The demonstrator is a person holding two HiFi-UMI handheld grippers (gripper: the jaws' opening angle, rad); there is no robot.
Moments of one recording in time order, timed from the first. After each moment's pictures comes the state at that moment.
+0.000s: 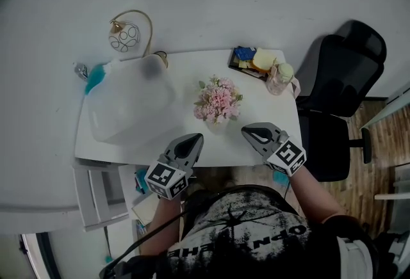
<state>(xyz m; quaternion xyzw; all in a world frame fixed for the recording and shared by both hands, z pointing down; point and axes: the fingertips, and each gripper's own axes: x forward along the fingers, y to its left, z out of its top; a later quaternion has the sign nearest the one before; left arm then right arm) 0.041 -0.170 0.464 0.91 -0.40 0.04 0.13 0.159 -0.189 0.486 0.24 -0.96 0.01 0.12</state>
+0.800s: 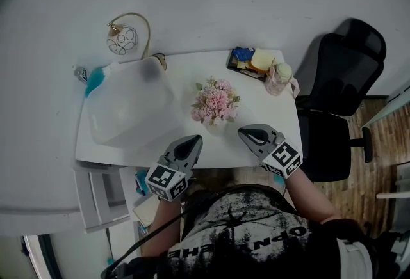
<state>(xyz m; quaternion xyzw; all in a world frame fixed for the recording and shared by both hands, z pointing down) 0.045 -0.173 0.468 0.91 -0.40 0.05 0.13 0.156 -0.191 0.494 0.26 -0.96 0.03 0.11</state>
